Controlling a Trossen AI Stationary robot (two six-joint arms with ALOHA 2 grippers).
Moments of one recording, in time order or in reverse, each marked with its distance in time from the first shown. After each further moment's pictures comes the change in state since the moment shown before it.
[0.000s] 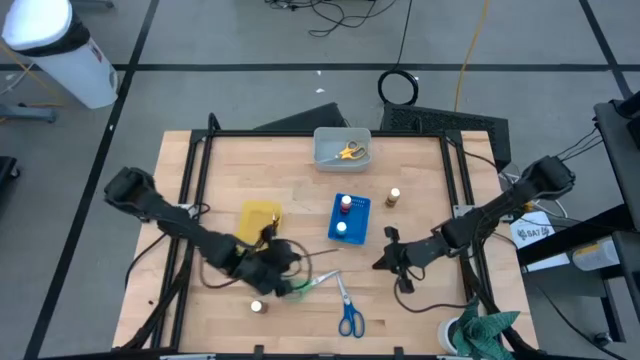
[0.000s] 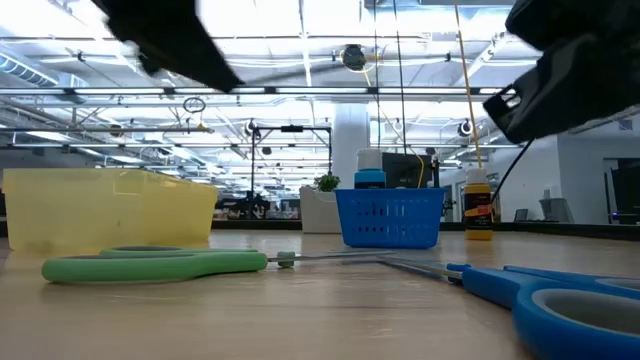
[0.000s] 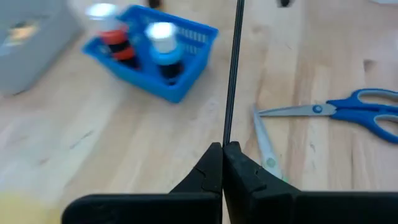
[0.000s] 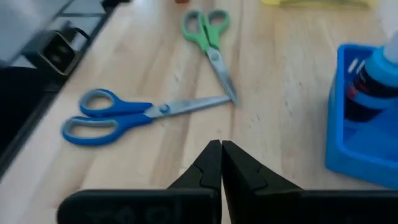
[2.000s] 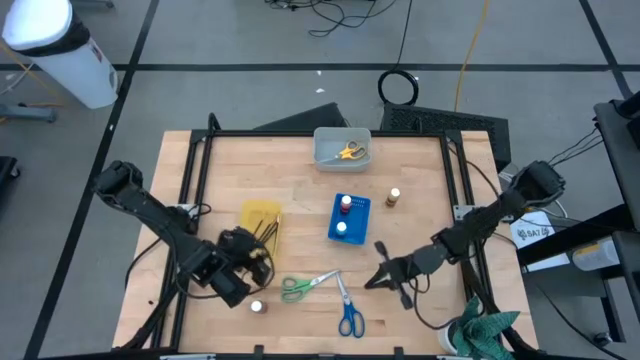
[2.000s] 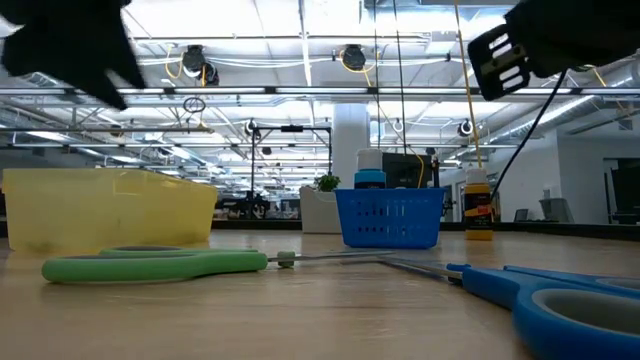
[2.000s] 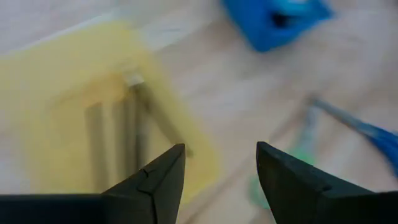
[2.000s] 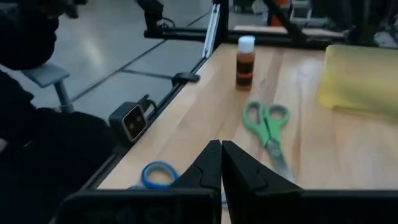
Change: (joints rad) left arm -0.148 -0.113 0.000 -0.544 -0.068 -0.922; right arm 0.063 0.150 0.003 0.487 -0.053 -0.166
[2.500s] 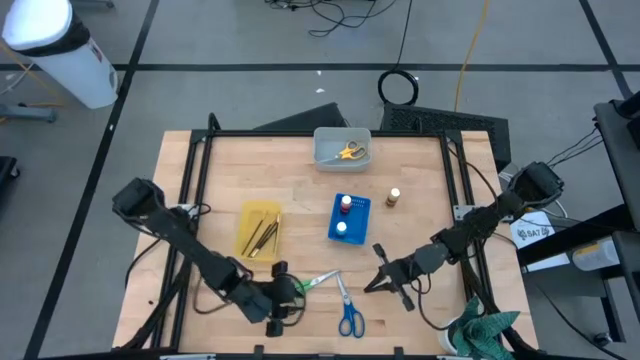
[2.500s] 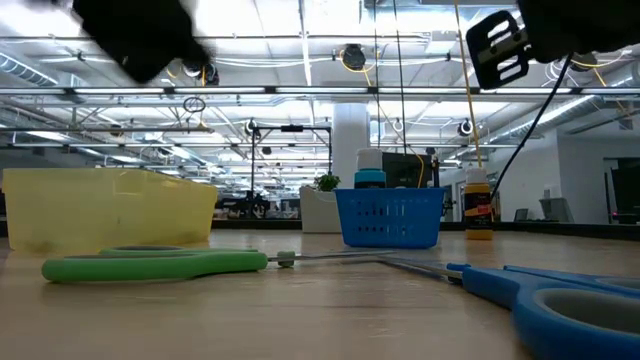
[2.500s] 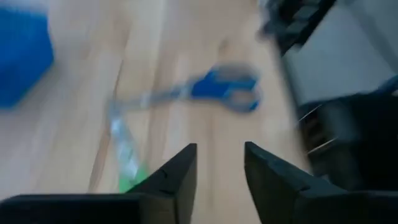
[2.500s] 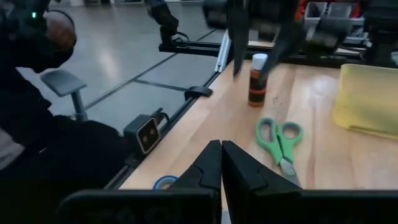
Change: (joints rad) left arm 0.021 0.255 0.001 0.881 0.294 0.991; right arm -0.002 0.019 0.000 0.080 -0.047 -0.022
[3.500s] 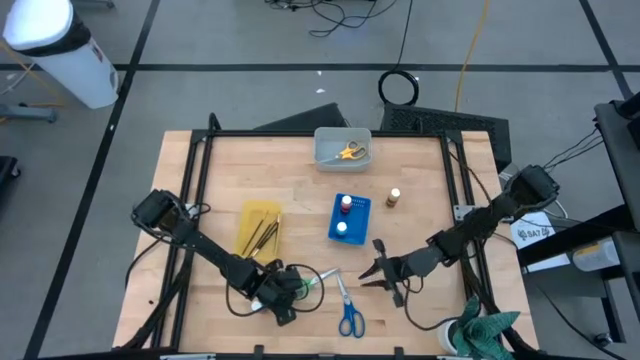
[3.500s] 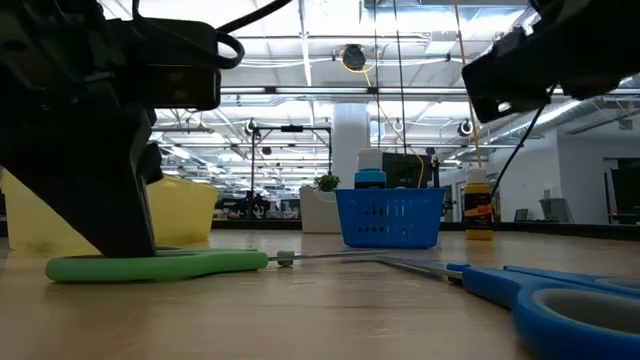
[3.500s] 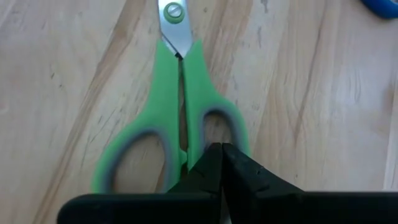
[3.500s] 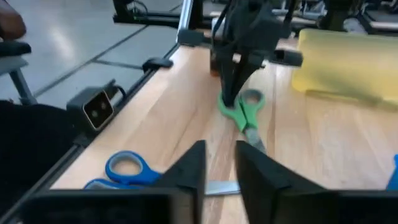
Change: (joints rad) left arm 0.095 0.231 0.004 -0.207 0.207 -0.348; right arm -0.003 0.065 0.001 -0.053 0.137 0.015
